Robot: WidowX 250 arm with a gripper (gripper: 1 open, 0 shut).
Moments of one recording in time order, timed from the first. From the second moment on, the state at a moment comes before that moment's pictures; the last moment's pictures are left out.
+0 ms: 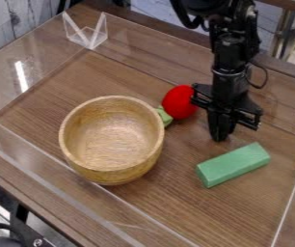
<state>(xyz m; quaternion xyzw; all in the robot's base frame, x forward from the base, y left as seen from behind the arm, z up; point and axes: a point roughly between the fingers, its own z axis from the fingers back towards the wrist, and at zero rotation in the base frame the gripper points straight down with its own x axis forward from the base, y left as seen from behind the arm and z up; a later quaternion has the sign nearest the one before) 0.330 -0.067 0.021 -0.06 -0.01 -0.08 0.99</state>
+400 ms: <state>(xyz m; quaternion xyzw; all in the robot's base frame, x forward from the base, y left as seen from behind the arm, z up) 0.324 -0.056 0.033 -0.06 -0.01 -0.06 1.00</state>
